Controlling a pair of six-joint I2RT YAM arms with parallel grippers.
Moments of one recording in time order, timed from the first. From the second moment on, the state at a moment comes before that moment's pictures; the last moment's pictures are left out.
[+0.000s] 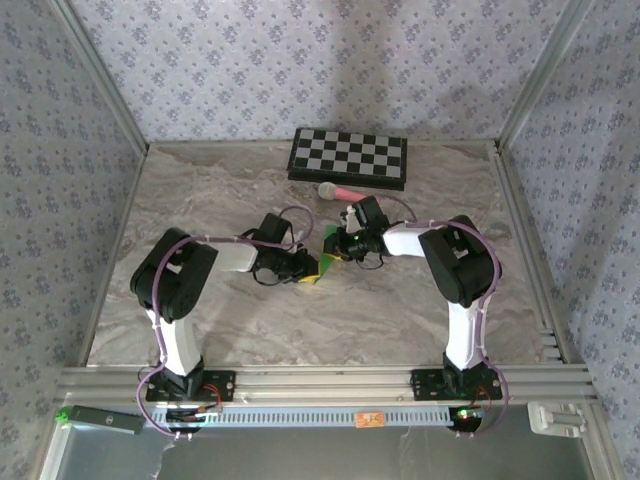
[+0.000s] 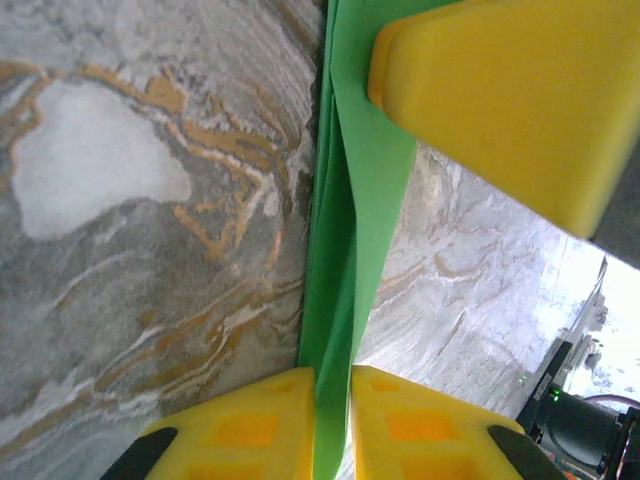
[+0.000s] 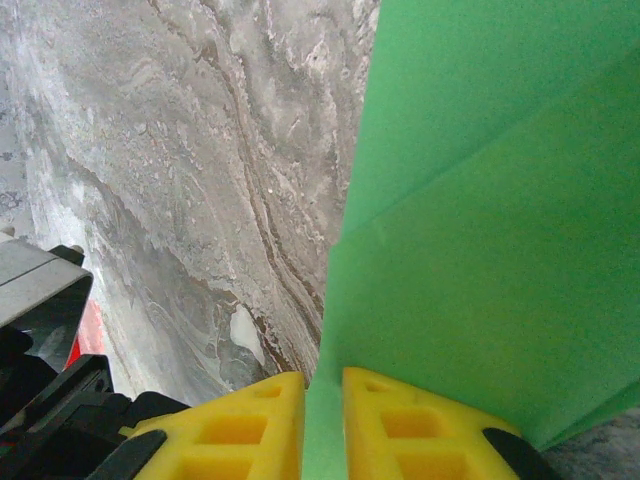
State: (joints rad) left arm -0.56 1.84 0.89 -0.06 0.66 -0.73; right arm 0.49 1.97 1.05 0.01 -0.59 0.71
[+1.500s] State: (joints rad) left arm -0.60 1.87 0.97 -0.11 0.67 -0.71; right arm 0.50 1.98 1.07 -0.02 -0.59 0.71
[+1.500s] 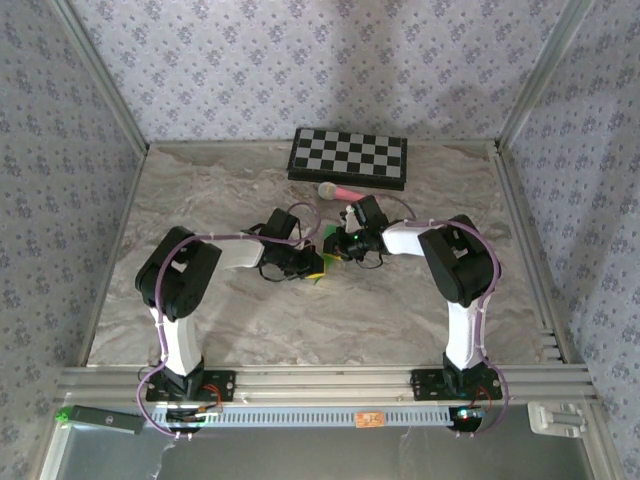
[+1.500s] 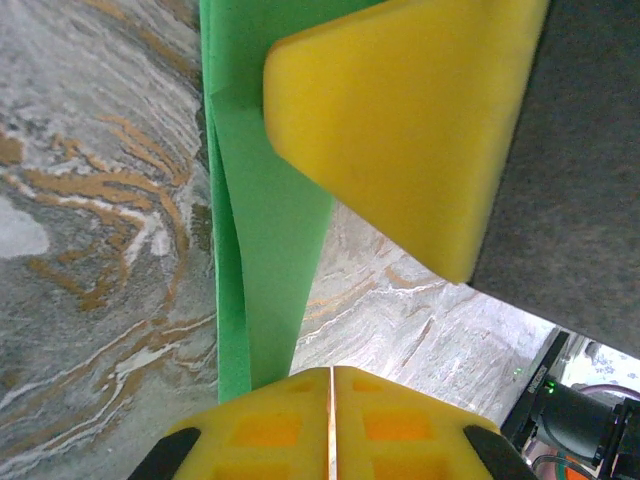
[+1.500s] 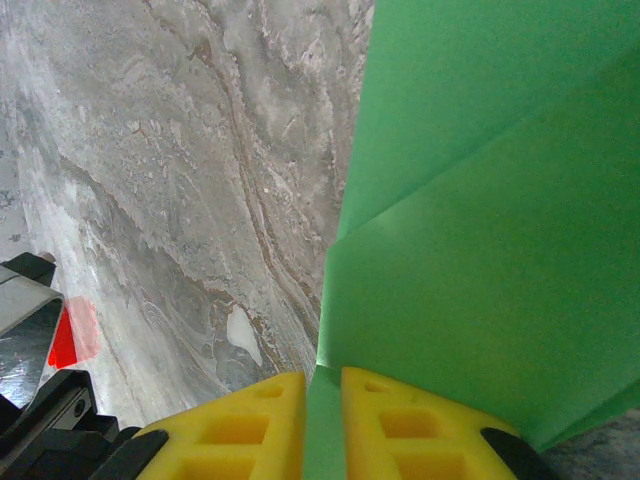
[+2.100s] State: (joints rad) left arm -0.60 1.88 0.97 -0.11 0.66 -0.71; right arm 0.50 1.98 1.08 -0.04 -0.56 0.69
